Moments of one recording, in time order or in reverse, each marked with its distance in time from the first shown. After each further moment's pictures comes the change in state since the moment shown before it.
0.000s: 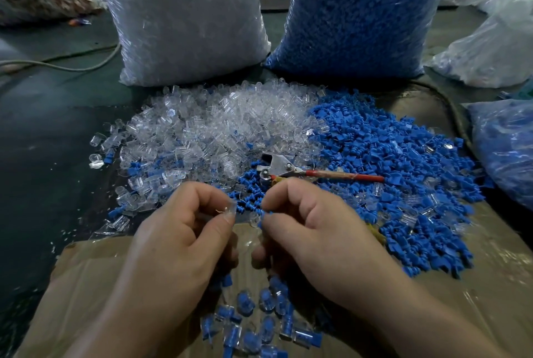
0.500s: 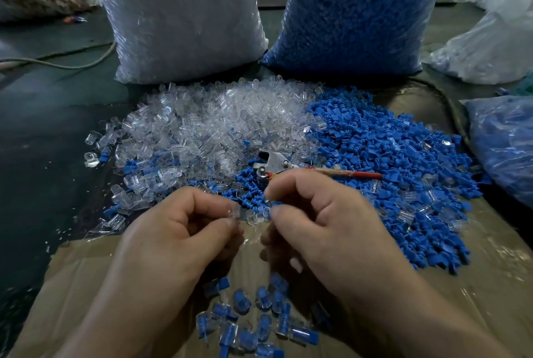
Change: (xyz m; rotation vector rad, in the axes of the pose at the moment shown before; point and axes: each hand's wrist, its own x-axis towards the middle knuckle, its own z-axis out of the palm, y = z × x) left_hand 0.003 -0.009 -0.003 -0.133 -0.043 -0.090; right_hand -0.008 -0.004 -0.004 -0.144 0.143 -0.157
